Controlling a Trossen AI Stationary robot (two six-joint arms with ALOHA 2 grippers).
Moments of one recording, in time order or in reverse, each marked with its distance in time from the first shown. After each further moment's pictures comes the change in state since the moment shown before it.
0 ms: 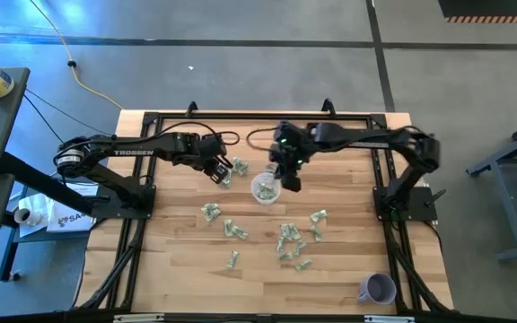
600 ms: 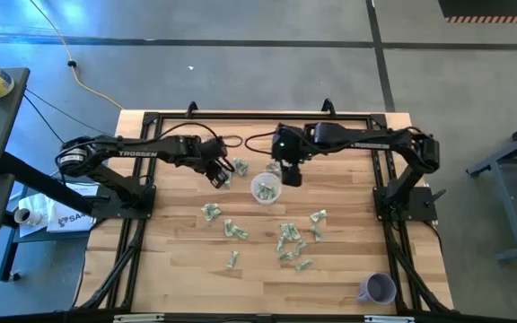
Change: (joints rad) left arm 0.004 0.031 -0.079 0.146 0.097 0.176; right arm 0.038 -0.018 0.088 -0.192 0.415 -0.028
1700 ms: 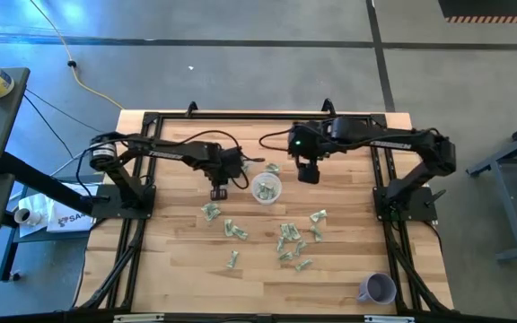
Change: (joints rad) left arm -0.049 0.250 0.127 -0.024 0.108 0.547; right arm 0.001 -0.133 0.000 -0.215 0.106 0.059
